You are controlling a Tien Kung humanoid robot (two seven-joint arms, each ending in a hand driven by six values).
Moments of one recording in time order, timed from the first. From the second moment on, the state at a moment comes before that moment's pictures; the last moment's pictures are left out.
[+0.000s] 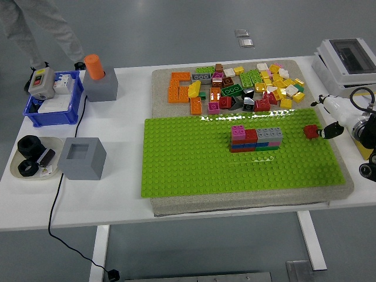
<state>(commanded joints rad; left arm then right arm) -0.06 0.34 -0.77 -0.22 0.30 0.08 0.25 0.90 -0.69 0.10 1.15 -1.39 -0.30 -0.31</state>
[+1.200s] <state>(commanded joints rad) -0.07 0.34 -0.77 -0.22 0.30 0.08 0.25 0.85 -0.63 0.16 1.07 -1.34 -0.20 -0.31</state>
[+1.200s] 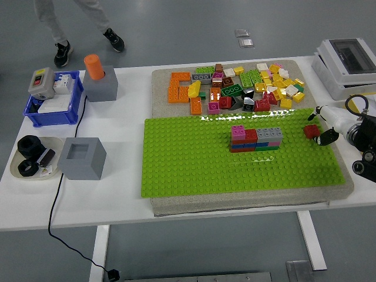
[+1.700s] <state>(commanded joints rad) -0.07 0.34 -0.76 -0.22 0.30 0.08 0.25 0.84 -0.61 0.15 1.05 -1.30 -0.23 -0.31</state>
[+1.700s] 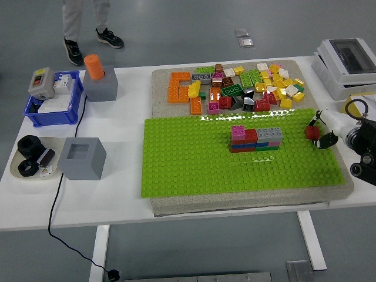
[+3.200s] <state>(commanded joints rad) -0.06 0.33 -0.76 -0.21 0.30 0.08 0.24 0.81 -0.67 0.08 1.15 -1.23 -0.49 -0.25</state>
